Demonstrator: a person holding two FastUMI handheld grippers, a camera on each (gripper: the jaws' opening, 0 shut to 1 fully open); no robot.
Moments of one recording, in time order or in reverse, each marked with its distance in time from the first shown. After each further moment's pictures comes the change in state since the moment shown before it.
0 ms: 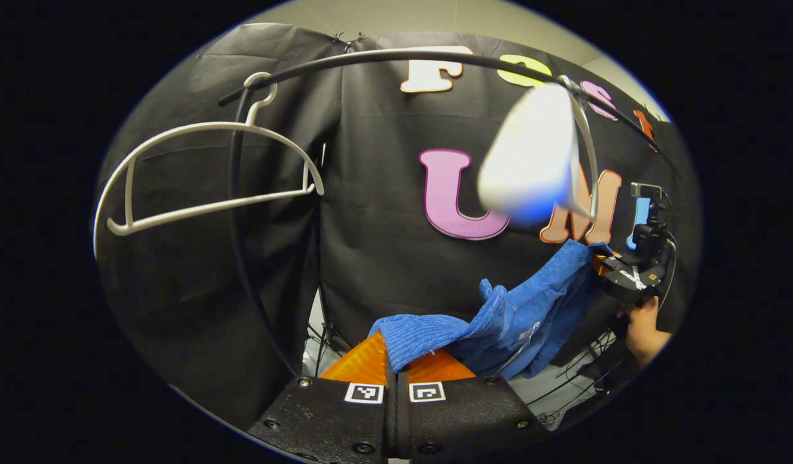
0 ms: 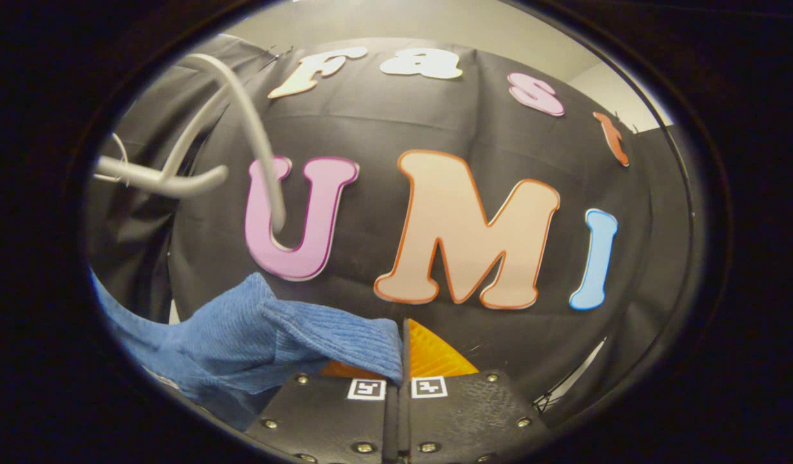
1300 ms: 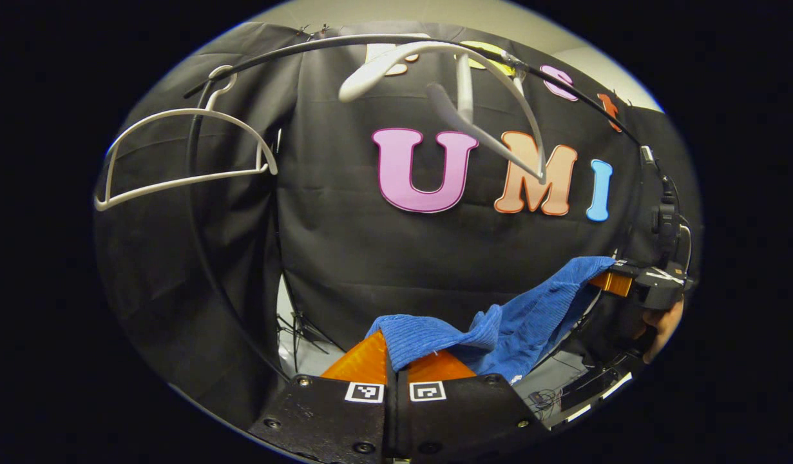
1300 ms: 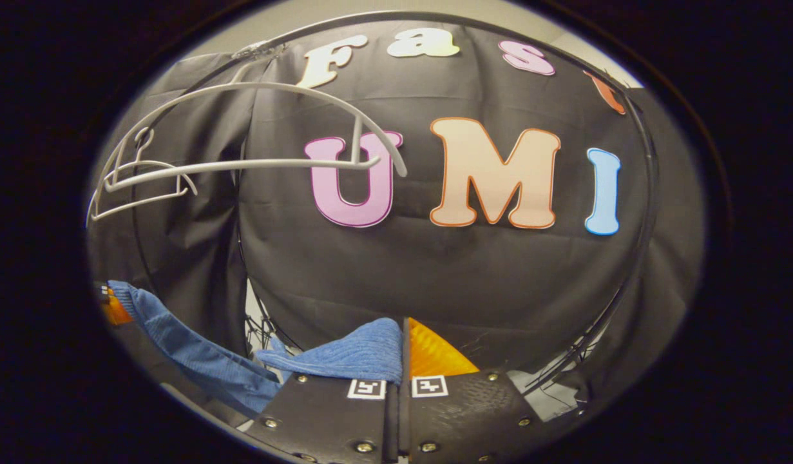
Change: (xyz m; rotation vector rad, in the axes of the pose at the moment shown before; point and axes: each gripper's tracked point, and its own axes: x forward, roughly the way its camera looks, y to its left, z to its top) left arm -0.020 -0.049 -0.028 0.057 0.036 -0.215; right arm -0.172 0.052 -0.005 0.174 0.223 0.150
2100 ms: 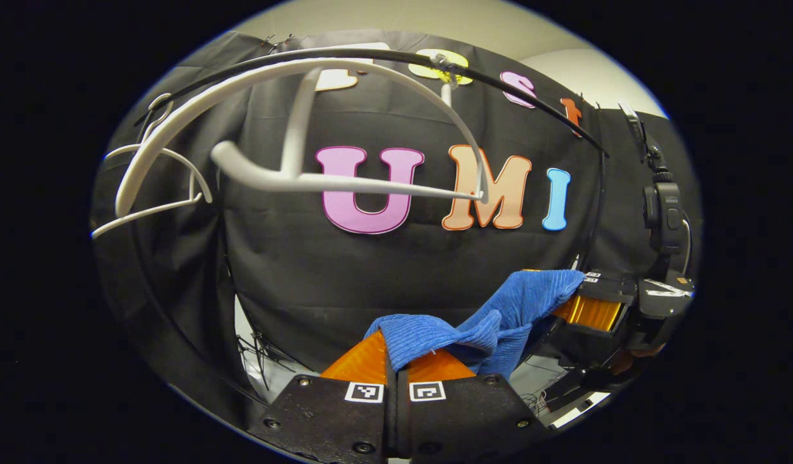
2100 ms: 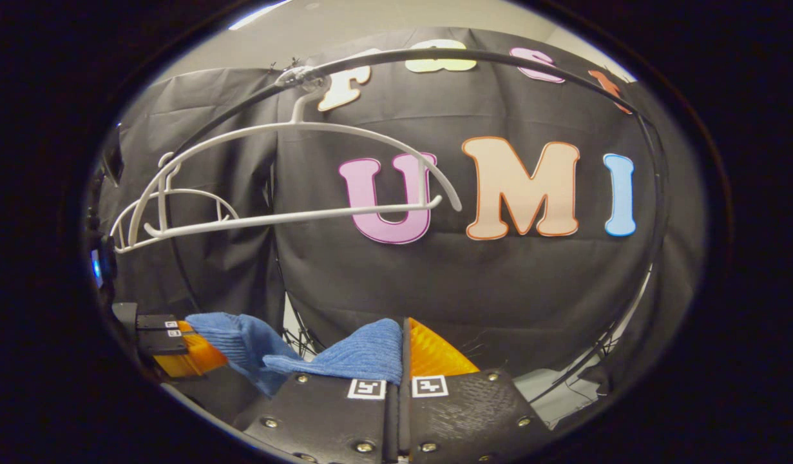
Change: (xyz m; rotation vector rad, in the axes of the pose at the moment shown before) left arm 0.022 -0.079 0.043 0.045 -0.076 -0.168; right arm -0.035 0.061 0.036 0.062 -0.033 0.114
